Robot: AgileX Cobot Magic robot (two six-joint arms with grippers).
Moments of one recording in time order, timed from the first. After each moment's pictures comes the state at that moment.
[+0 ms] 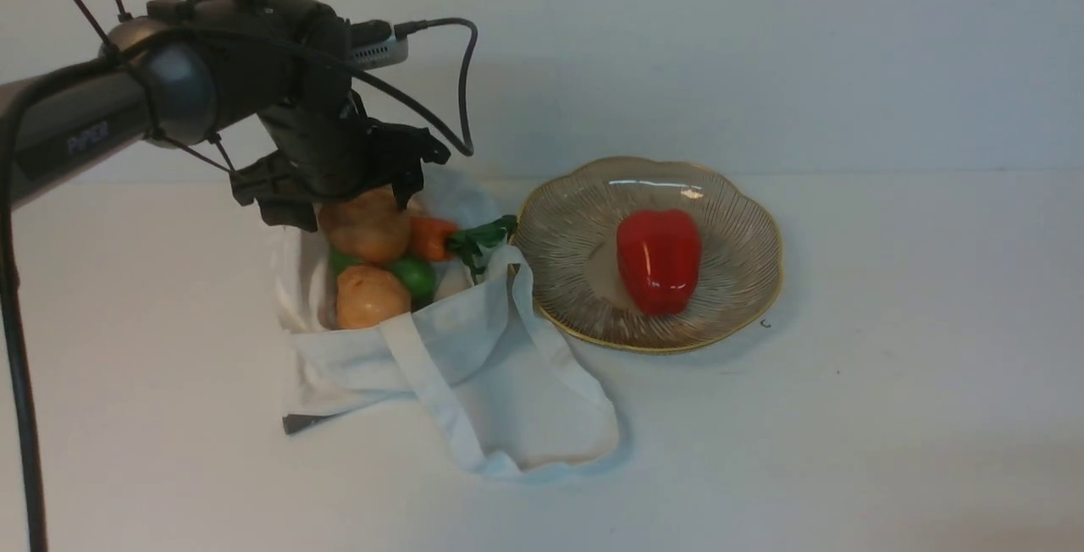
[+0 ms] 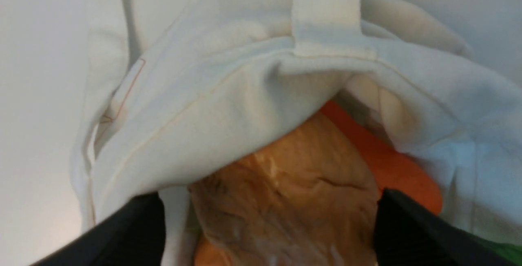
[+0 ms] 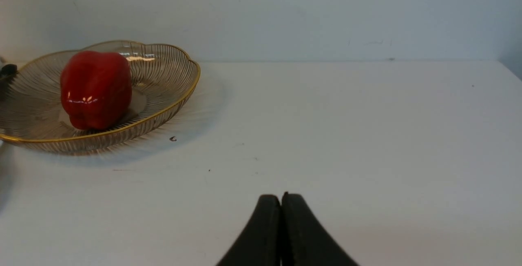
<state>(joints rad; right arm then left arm) 0.01 -0.01 0.03 0.05 0.36 -0.02 -0.28 2.01 -1.65 0.20 0.85 -0.70</state>
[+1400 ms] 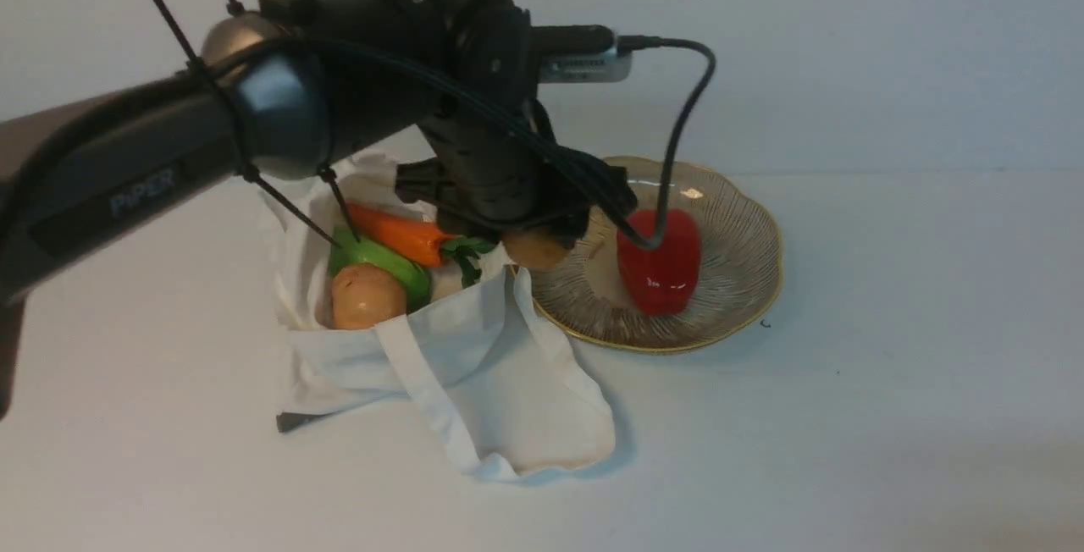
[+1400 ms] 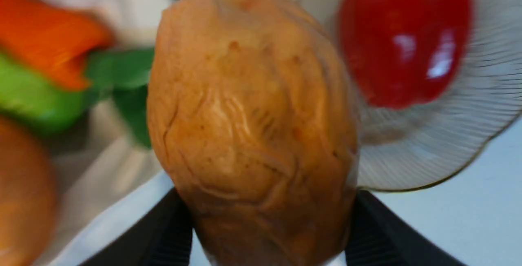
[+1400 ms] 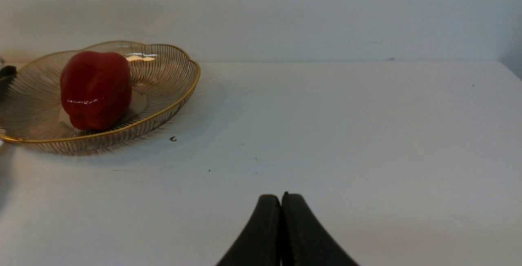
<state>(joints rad) 0.01 -0.01 0.03 0.05 0.36 -0.02 -0.61 1.92 -1.66 0.11 0.85 -0.53</state>
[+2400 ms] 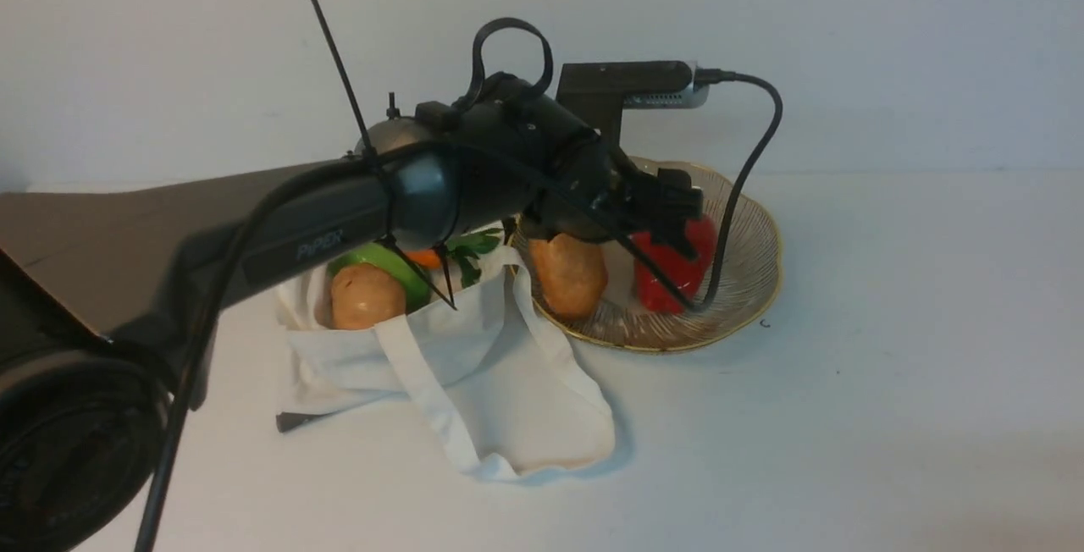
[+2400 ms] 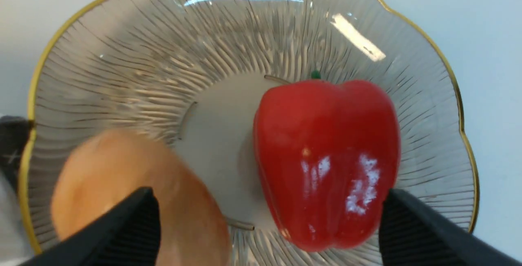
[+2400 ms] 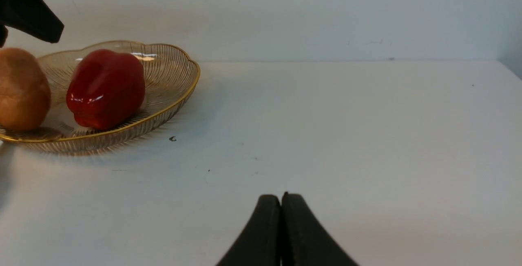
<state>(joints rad) 0.01 -0.01 0.03 0.05 0.36 -0.02 -0.64 2.06 -1.66 0.20 0.49 -0.61</state>
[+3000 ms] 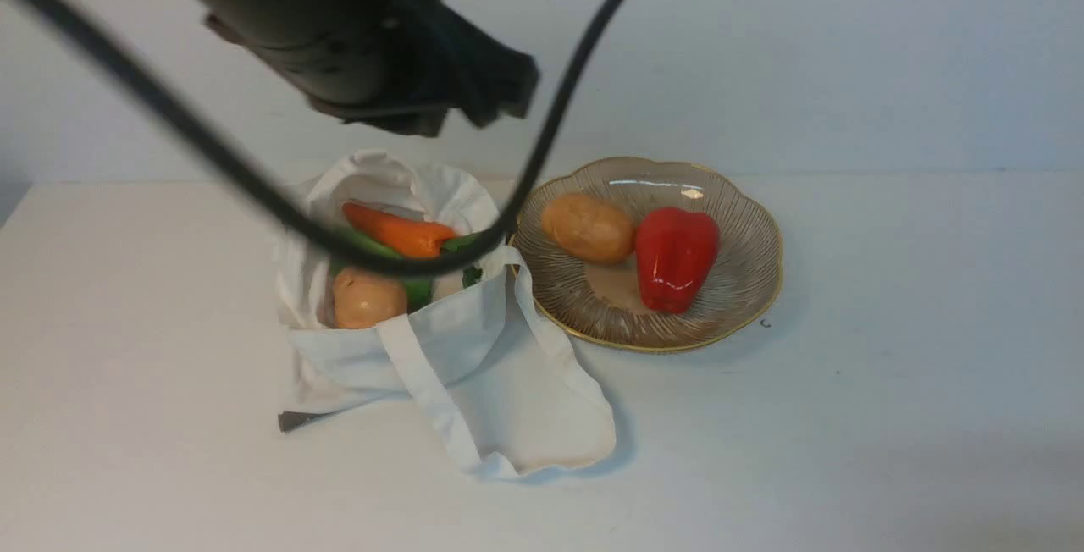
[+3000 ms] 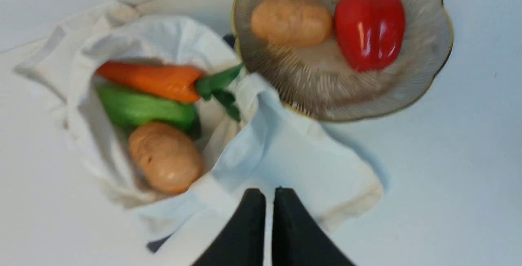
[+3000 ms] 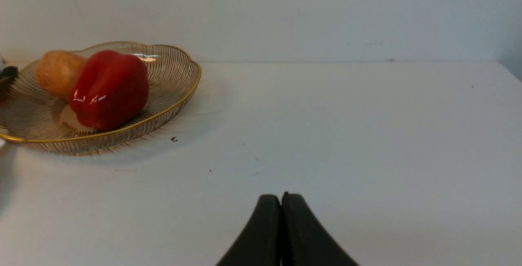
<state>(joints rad) 0.01 -0.01 0.03 0.05 0.36 -0.02 -0.64 1.44 -1.65 0.20 1.22 -0.26</state>
